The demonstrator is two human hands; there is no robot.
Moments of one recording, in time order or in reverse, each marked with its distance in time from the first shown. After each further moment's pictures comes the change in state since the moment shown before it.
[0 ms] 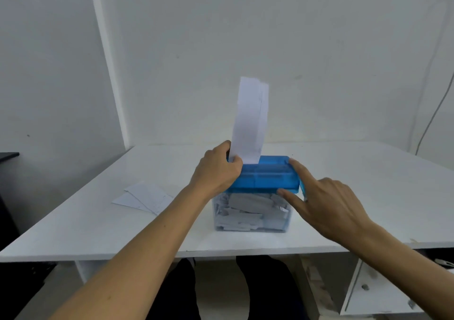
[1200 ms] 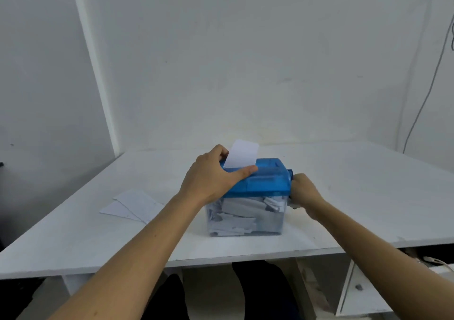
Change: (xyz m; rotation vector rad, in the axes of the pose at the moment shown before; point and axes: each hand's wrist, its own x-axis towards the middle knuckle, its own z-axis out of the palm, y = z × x) left_hand -0.001 0.003 0.007 0.021 -0.024 -0.012; right_hand 0.066 0.038 0.090 0.911 -0.295 0.623
